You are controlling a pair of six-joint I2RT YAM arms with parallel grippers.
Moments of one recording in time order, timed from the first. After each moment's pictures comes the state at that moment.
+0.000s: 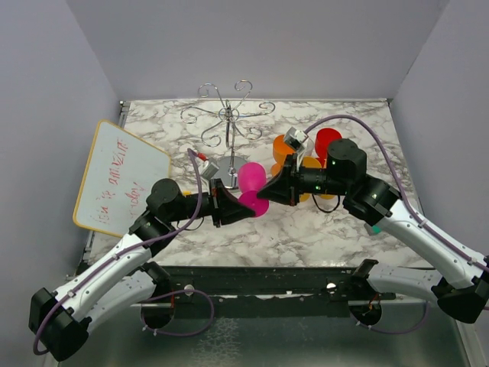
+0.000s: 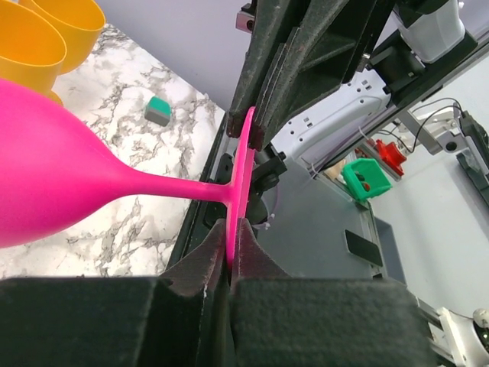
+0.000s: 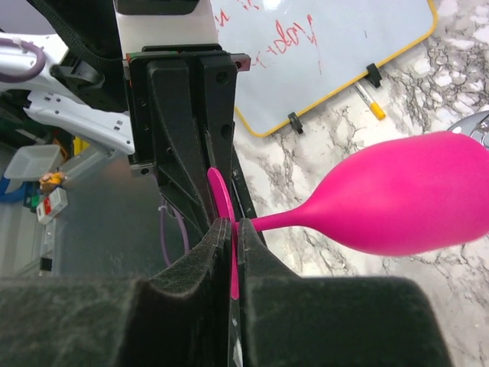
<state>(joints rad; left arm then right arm) -0.68 0.79 0.59 0.27 0.74 -0.69 0.81 1.07 1.13 -0.28 -0.56 0.32</state>
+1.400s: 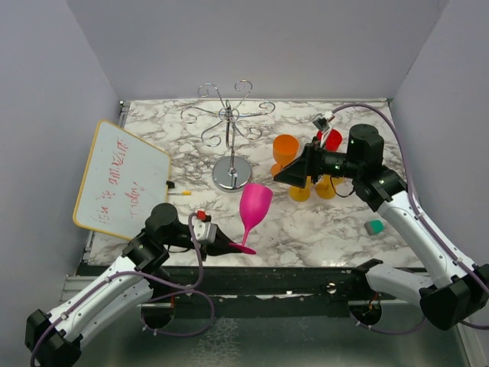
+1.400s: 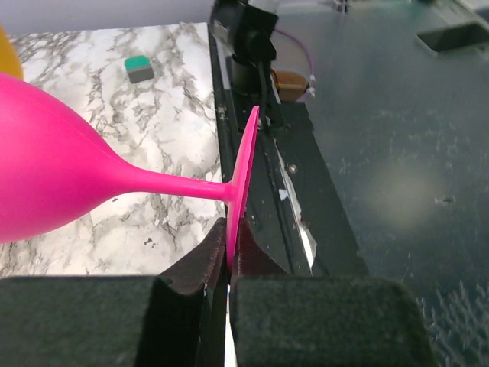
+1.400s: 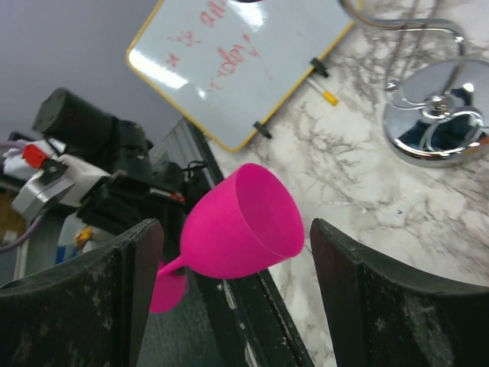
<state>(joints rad) -0.72 0.54 0.35 0.10 0.99 0.07 0.44 1.09 1.06 -0.26 -0.73 0.47</state>
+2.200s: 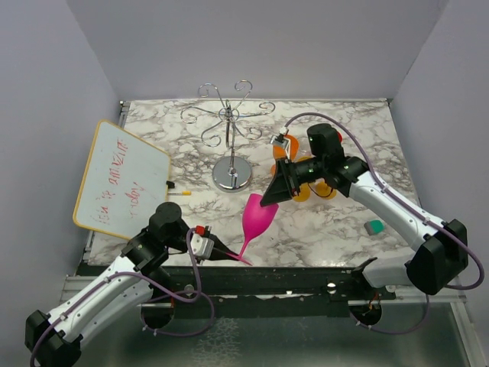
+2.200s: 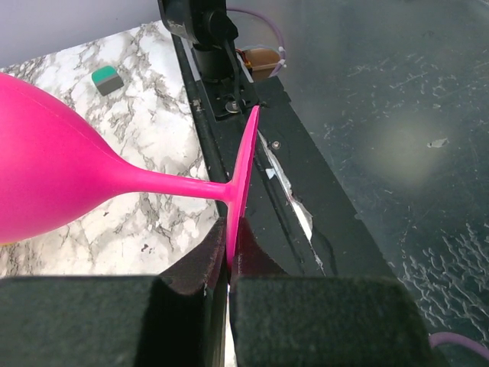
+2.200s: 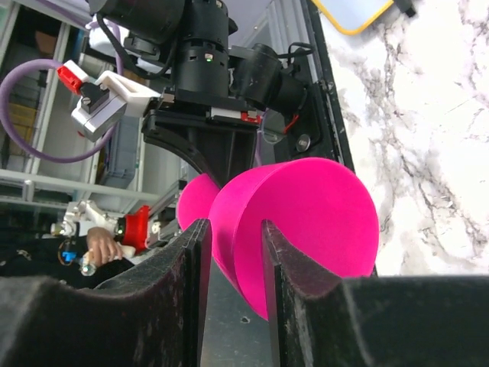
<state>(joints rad) -0.72 0.54 0.36 -0.08 1.14 0.40 0.57 1.35 1.13 -0.35 -1.14 0.42</state>
